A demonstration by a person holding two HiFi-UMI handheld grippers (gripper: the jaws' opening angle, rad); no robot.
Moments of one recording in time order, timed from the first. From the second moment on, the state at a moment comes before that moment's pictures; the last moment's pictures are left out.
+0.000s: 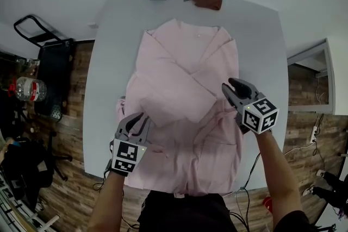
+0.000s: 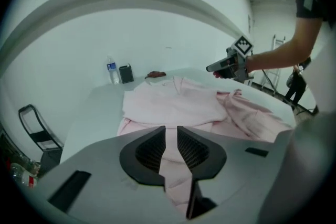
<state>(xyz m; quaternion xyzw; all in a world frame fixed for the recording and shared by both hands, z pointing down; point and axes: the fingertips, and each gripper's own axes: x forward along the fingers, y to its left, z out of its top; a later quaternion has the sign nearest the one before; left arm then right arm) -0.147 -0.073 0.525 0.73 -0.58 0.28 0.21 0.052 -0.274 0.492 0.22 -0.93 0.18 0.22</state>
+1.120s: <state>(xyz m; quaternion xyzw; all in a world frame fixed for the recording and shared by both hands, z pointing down) -0.138 0.061 0.571 0.71 -0.58 0.38 0.14 0.072 0.070 0.486 0.15 -0.94 0.19 0.24</state>
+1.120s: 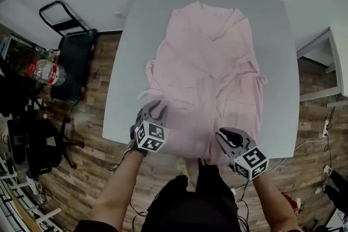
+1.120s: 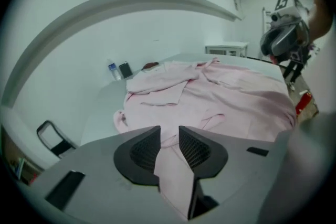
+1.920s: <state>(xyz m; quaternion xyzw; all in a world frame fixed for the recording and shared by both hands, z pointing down) -0.066 0.000 0.539 0.78 -0.46 0.42 0.04 0.141 0.117 0.481 0.26 -0.91 0.24 0.21</state>
